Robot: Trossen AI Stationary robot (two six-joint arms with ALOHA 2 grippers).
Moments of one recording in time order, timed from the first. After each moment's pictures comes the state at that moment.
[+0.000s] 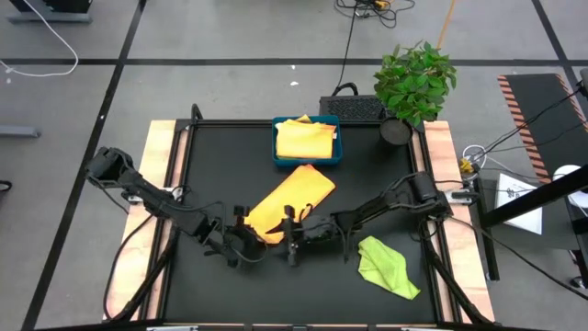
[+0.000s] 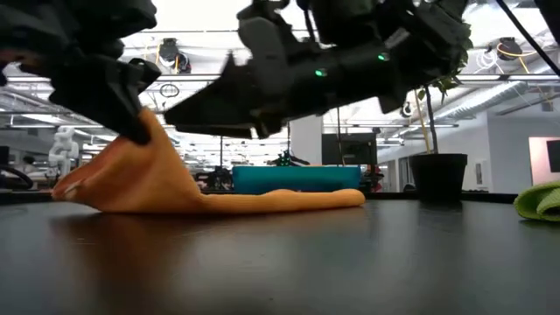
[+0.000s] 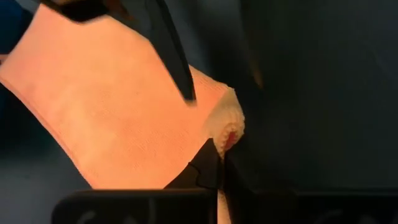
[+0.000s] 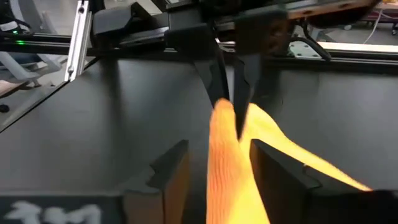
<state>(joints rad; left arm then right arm) -0.51 1.43 0.74 -0.28 -0.40 -0.21 0.24 2.11 1.07 0.77 0.13 0.03</state>
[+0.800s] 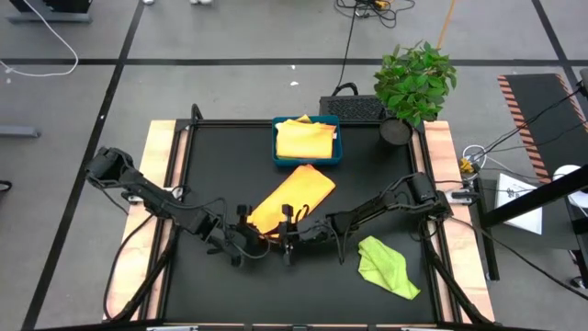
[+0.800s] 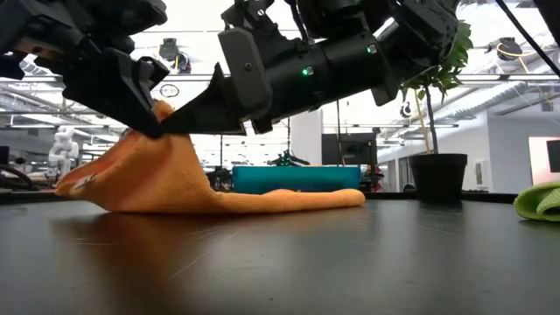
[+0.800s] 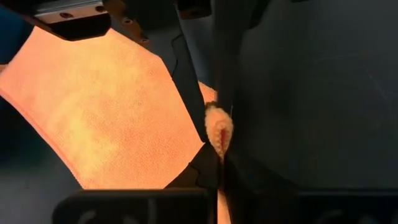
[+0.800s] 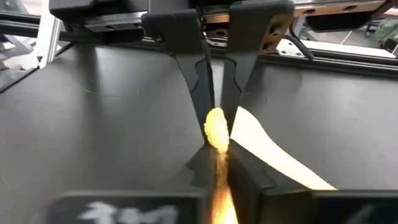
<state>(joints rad) -0.48 1.43 0.75 -0.21 -0.39 -0.18 0.24 2.13 1.14 0.67 0.21 -0.02</state>
